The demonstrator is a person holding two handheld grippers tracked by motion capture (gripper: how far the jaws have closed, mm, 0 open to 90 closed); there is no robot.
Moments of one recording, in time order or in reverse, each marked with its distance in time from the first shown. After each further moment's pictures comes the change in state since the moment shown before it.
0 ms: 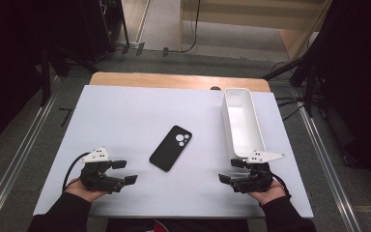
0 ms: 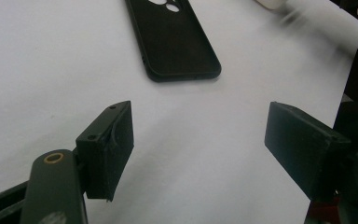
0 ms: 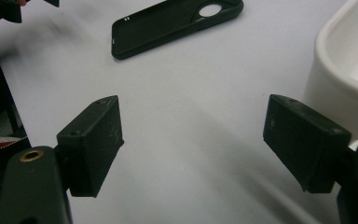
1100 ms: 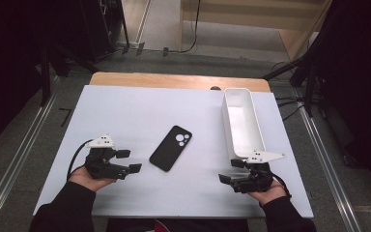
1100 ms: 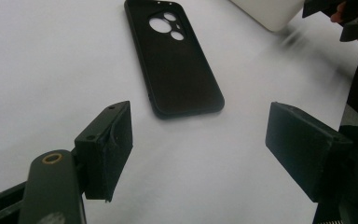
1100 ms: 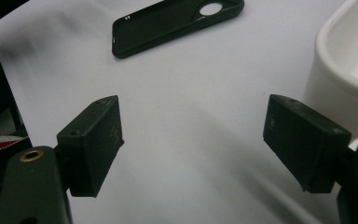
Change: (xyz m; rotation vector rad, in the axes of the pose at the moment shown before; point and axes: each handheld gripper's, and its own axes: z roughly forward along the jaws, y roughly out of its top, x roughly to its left) left arm 0.006 0.039 0.006 0.014 0.002 -0.010; right arm -0.001 0.000 0.000 0.003 0.005 -0.002
